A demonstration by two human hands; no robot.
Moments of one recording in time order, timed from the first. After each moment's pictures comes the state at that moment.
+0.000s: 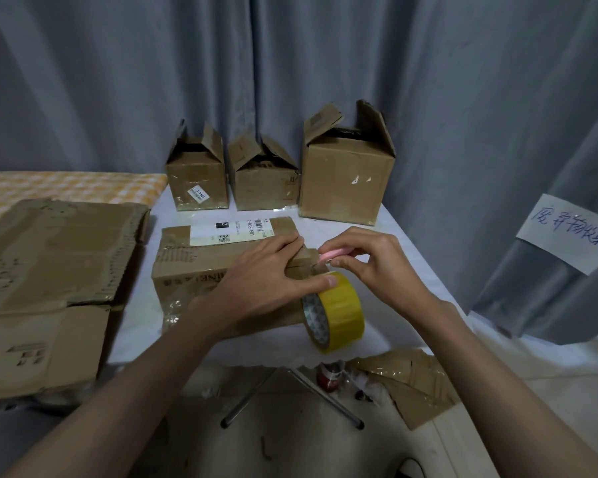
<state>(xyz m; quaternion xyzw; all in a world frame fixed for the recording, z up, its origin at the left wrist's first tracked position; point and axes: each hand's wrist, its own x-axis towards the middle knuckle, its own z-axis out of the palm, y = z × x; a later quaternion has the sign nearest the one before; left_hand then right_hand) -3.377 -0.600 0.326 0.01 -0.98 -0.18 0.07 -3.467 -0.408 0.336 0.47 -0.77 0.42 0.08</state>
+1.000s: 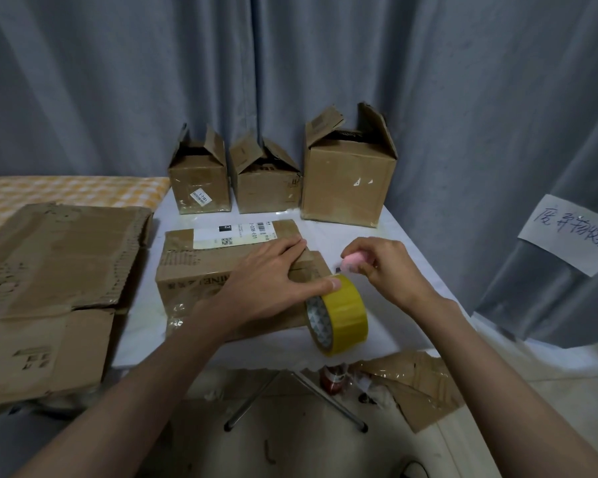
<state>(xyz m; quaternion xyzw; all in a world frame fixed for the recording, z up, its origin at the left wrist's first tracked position) -3.375 -0.600 0.329 0.02 -0.98 -0.19 0.06 -3.488 -0.400 0.324 0.35 -0.88 0.30 0.06</state>
